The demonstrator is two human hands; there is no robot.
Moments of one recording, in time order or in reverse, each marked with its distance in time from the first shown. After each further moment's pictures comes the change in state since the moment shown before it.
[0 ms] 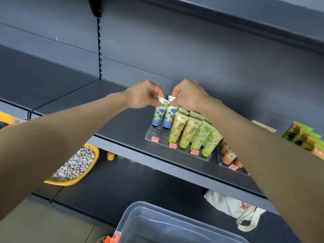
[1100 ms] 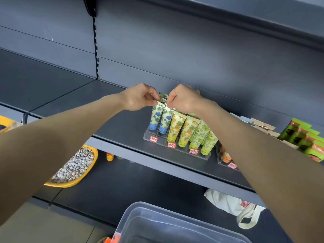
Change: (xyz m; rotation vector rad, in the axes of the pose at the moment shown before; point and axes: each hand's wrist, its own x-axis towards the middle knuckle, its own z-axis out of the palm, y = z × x) left_hand -0.004 -0.003 0.003 -0.031 -0.070 -0.106; right_hand 0.008 0.004 0.016 -0.006 -0.072 0.036
